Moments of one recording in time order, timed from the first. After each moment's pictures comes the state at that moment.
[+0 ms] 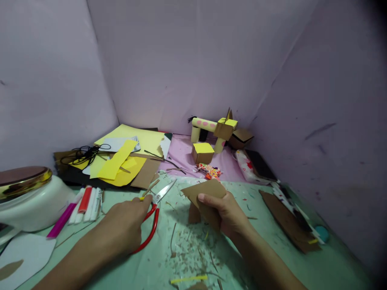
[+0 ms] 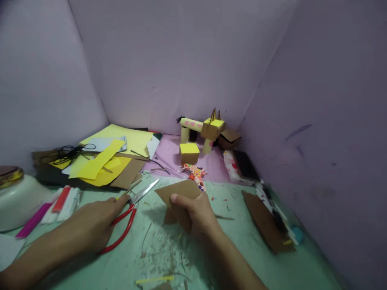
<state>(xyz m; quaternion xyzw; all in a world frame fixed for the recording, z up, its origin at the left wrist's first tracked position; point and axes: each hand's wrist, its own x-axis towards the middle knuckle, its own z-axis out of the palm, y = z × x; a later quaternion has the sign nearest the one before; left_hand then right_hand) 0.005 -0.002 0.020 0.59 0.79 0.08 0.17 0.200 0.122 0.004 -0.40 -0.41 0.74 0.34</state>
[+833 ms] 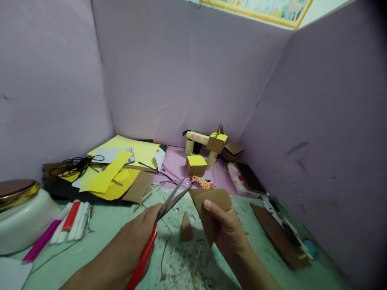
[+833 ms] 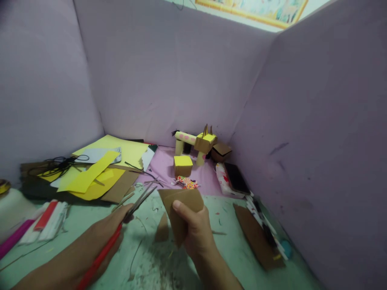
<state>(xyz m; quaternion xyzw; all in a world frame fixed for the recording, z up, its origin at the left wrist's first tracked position) 0.027 0.001 0.003 0.69 0.65 0.29 0.14 0.203 0.117 0.012 -0.31 -0.35 0.75 0.48</state>
